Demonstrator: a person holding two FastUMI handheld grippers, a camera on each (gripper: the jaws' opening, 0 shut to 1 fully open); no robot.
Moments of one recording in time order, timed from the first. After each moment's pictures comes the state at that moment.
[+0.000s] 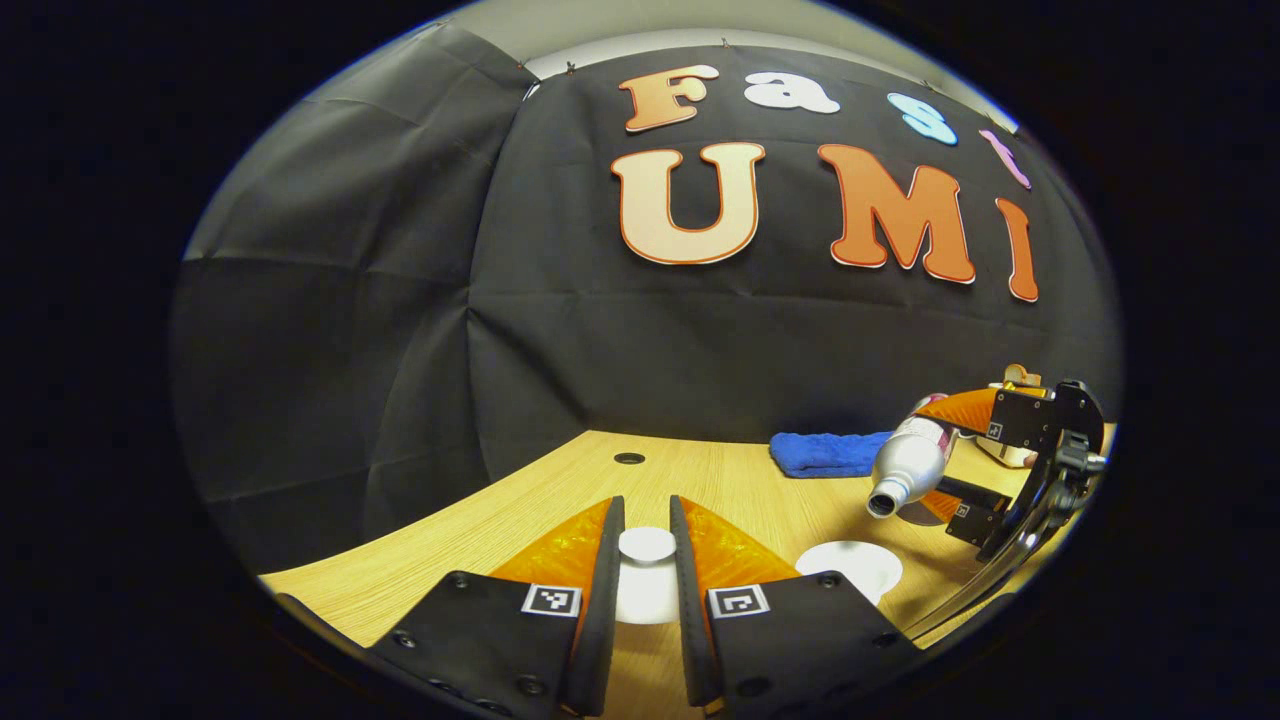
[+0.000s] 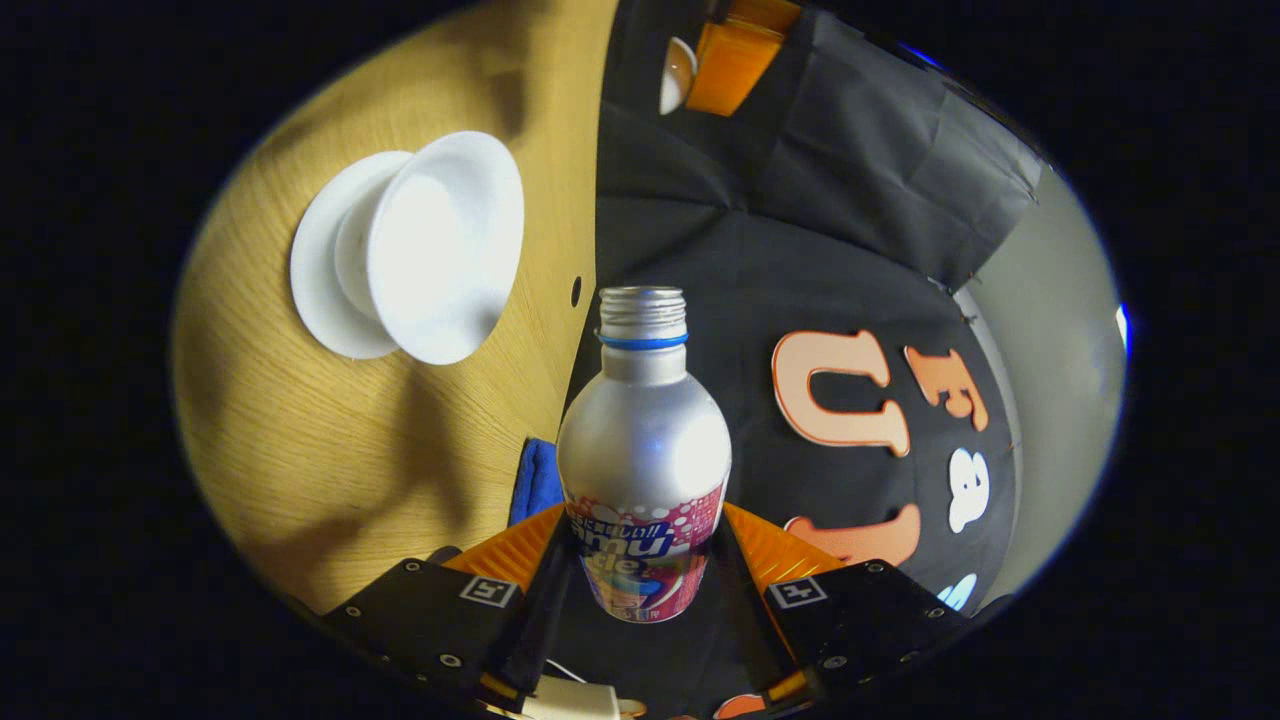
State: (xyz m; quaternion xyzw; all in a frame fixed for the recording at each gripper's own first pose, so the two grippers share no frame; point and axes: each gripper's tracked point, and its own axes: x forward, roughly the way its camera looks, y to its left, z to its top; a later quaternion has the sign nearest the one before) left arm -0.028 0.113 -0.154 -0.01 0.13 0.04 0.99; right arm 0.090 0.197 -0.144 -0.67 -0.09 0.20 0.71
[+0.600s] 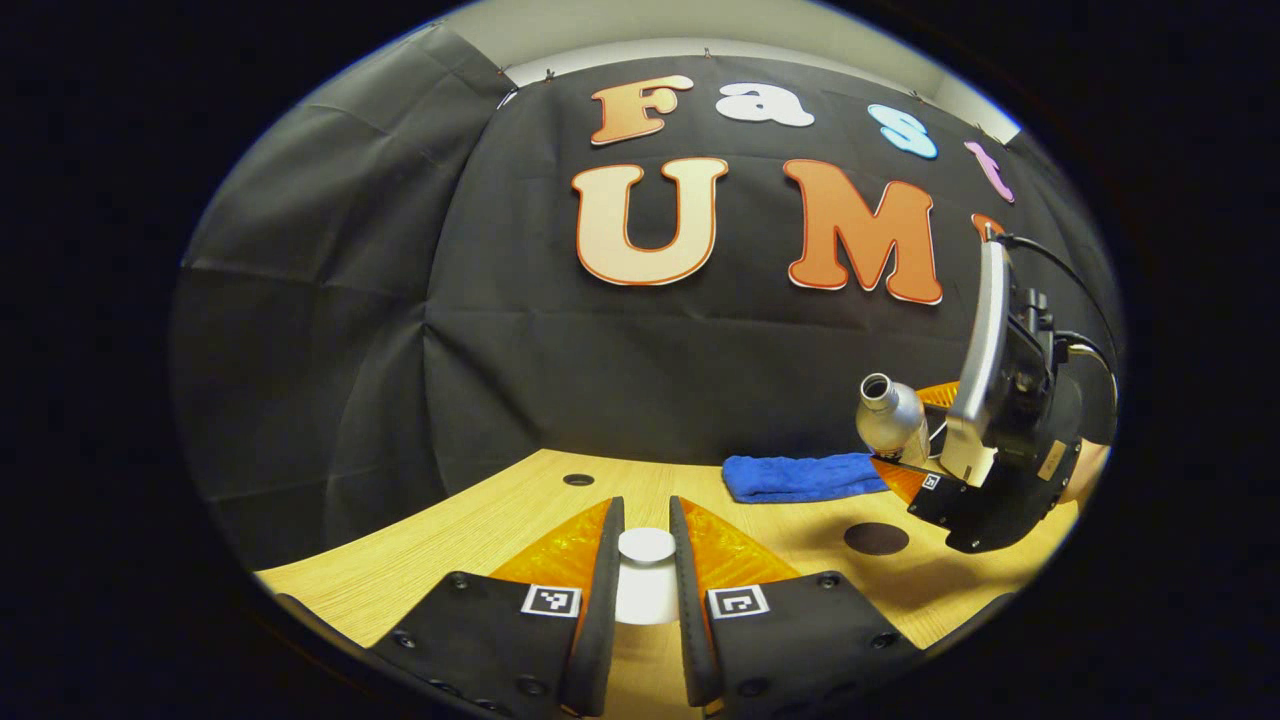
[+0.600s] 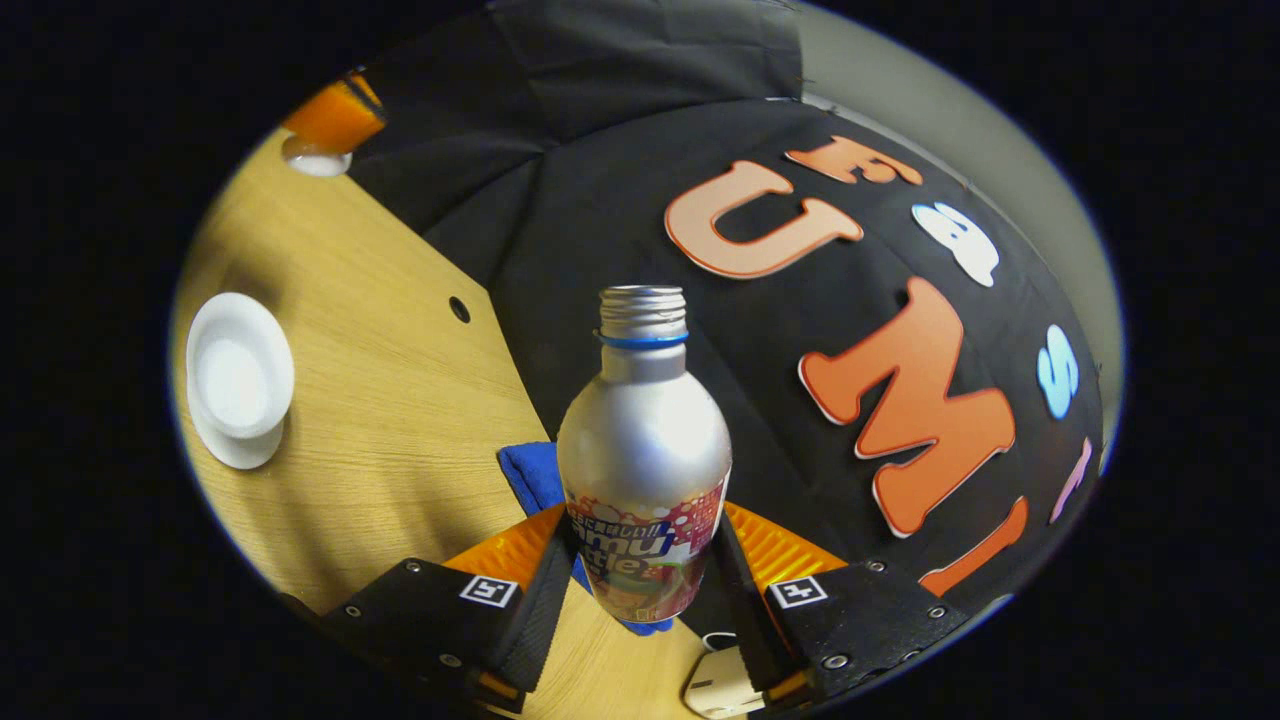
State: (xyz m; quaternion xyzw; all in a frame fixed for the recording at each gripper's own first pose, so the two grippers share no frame) left arm -0.004 0.058 -0.125 -0.03 0.11 -0.01 0.99; right arm 0.142 0.129 -0.125 -0.40 0.05 0.15 0.90
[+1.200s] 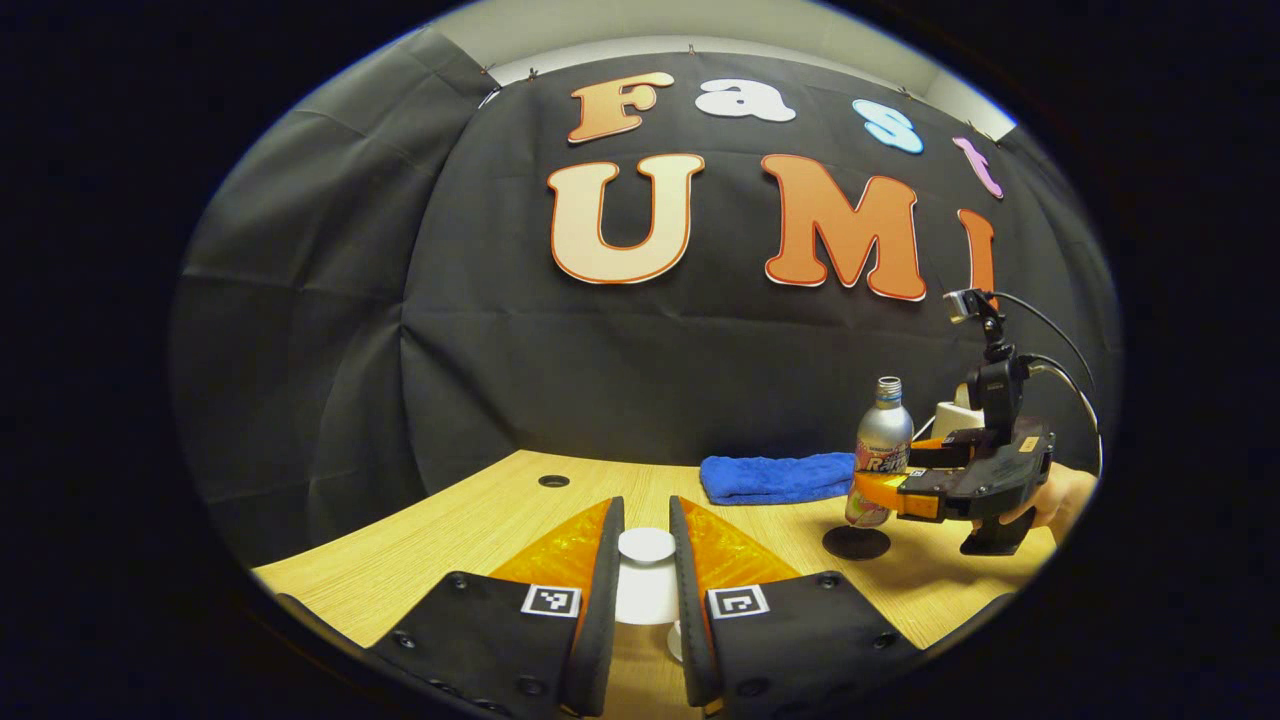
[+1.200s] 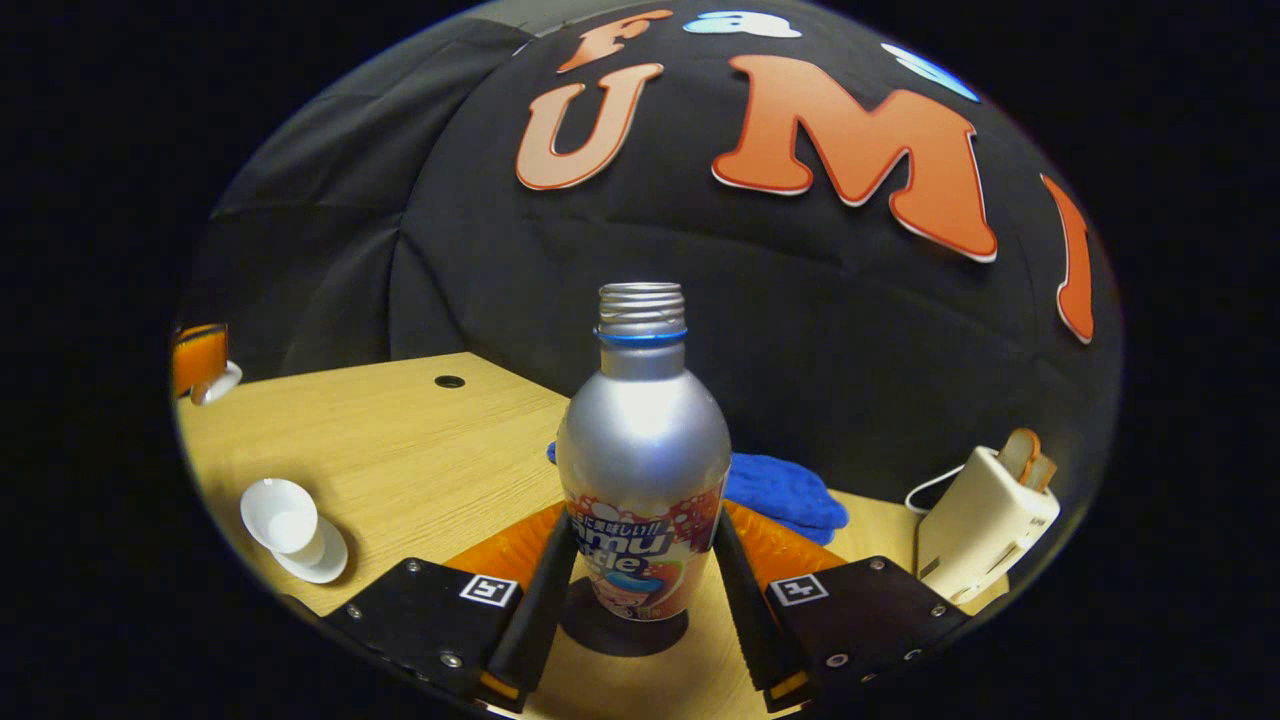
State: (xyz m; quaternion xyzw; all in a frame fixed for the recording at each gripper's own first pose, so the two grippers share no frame) left arm 0.001 0.032 -0.130 -0.03 0.12 -0.02 0.99; right arm 0.172 0.098 -0.196 -0.06 0.22 0.17 0.96
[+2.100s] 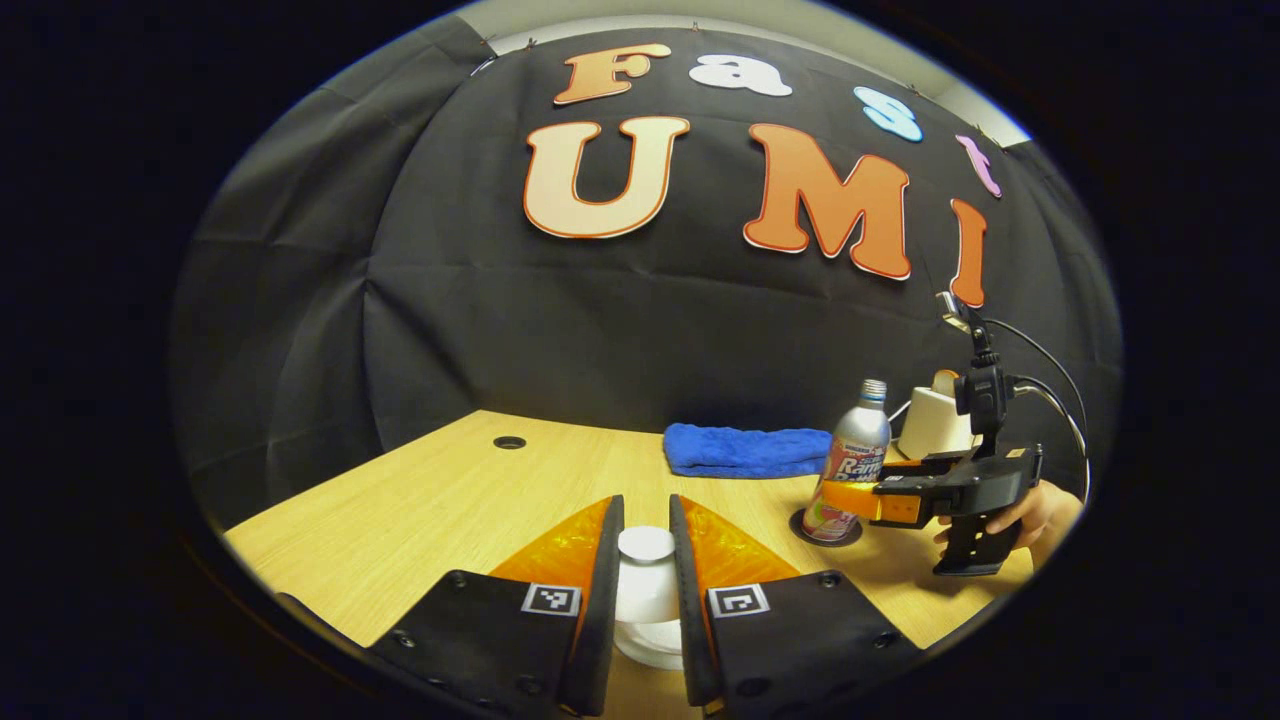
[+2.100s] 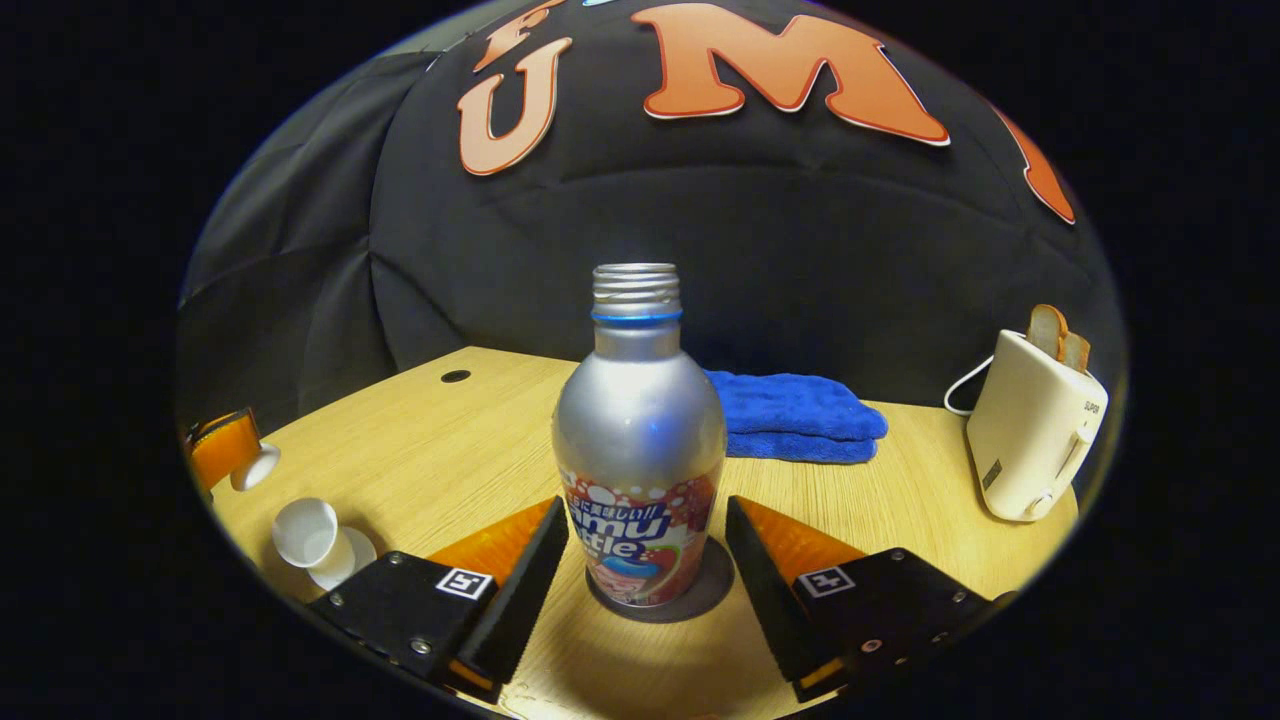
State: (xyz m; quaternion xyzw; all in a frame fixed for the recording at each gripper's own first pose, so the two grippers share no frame) left arm 0.008 -0.010 -0.166 -0.06 0.16 -0.07 0.98; right arm 0.157 0.099 -0.219 0.02 0.29 0.16 0.94
